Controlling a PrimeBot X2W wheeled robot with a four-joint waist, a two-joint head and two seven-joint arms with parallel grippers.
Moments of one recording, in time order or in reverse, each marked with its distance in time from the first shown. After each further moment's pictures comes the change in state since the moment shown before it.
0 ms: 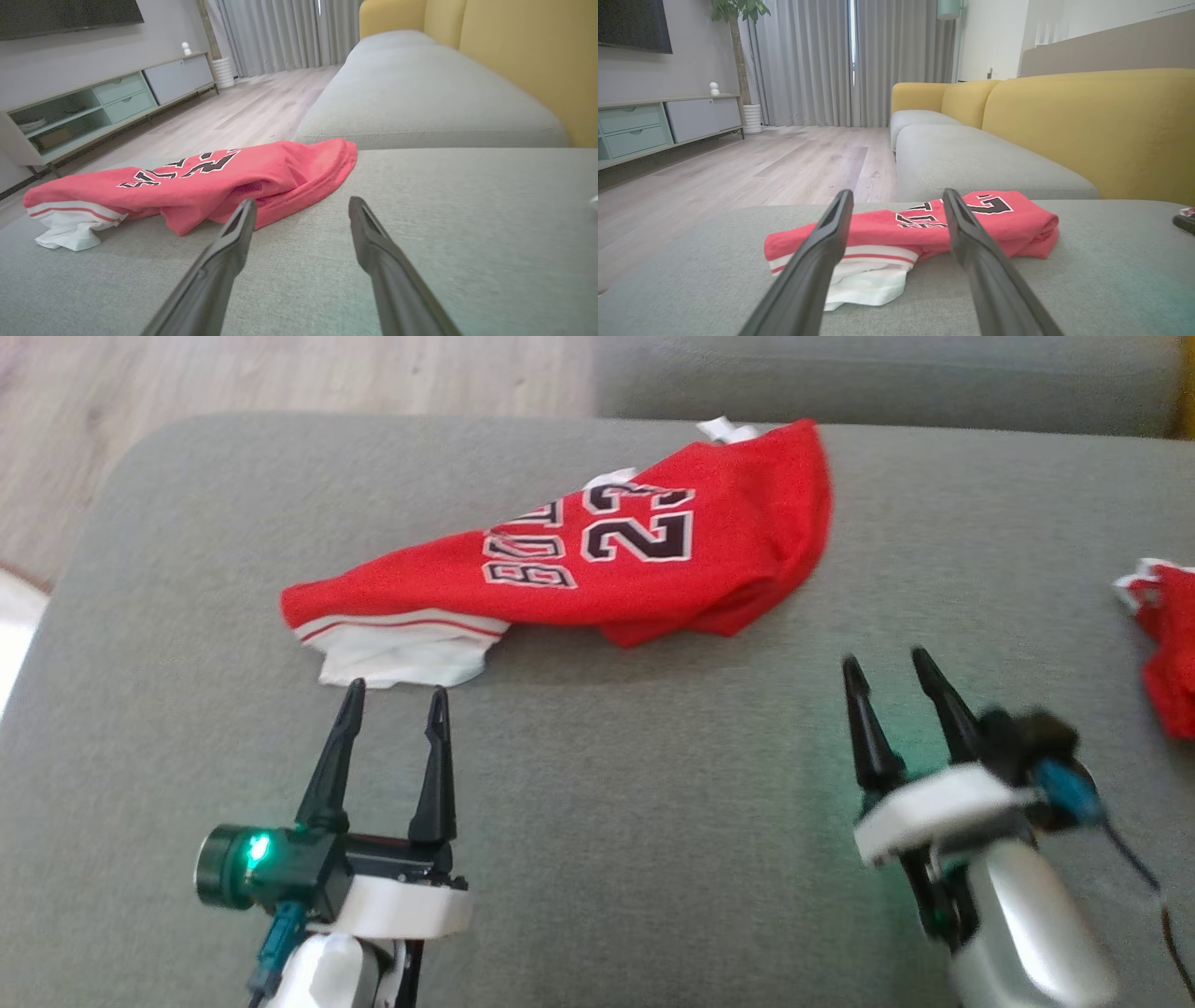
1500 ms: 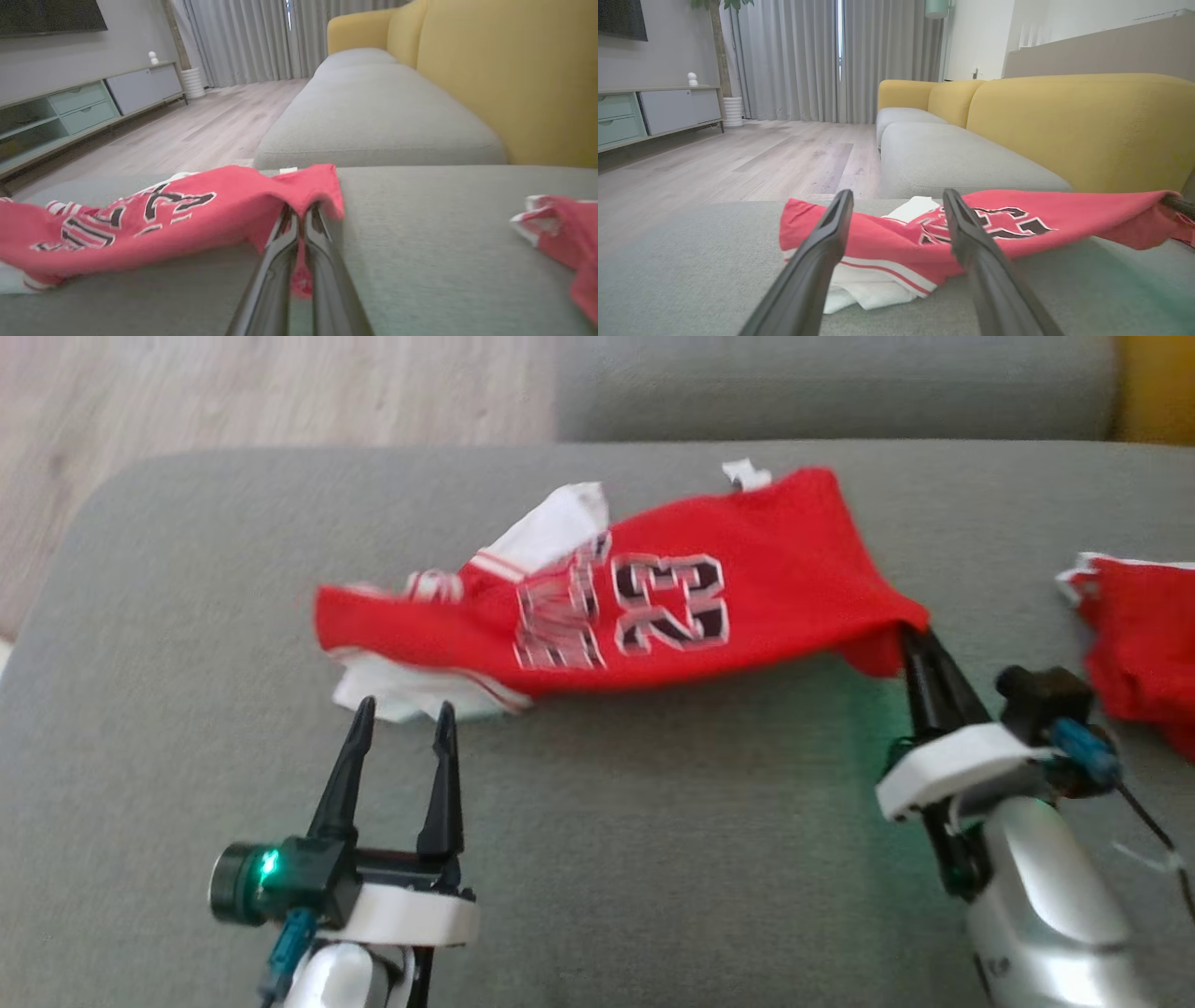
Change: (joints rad) left arm 0.002 -0.044 0.016 0.049 0.007 -0.029 0.000; right arm -0.211 -0.019 -0.025 0.318 -0.003 0.000 -0.081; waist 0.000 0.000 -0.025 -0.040
